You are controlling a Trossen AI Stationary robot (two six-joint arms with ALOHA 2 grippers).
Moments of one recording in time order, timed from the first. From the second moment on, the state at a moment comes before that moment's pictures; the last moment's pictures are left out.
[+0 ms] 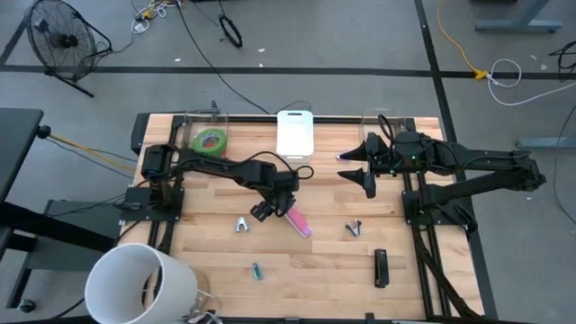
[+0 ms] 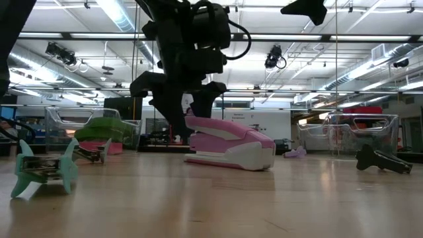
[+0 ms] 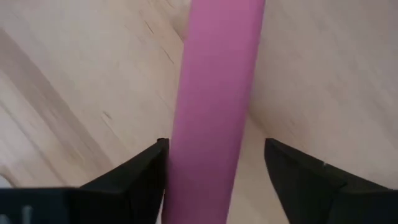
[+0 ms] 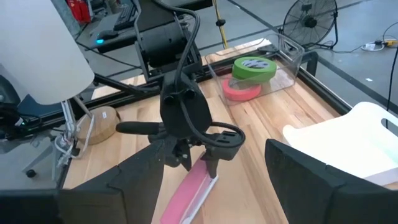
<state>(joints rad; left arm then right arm) 0.03 1.90 1.33 -0.65 0.05 0.74 -0.03 0.93 0.99 -0.41 0.06 0.26</state>
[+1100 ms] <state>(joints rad) 0.03 1.90 1.35 -0.67 0.18 0.58 -0.03 0.93 0.99 -0.36 0.06 0.27</state>
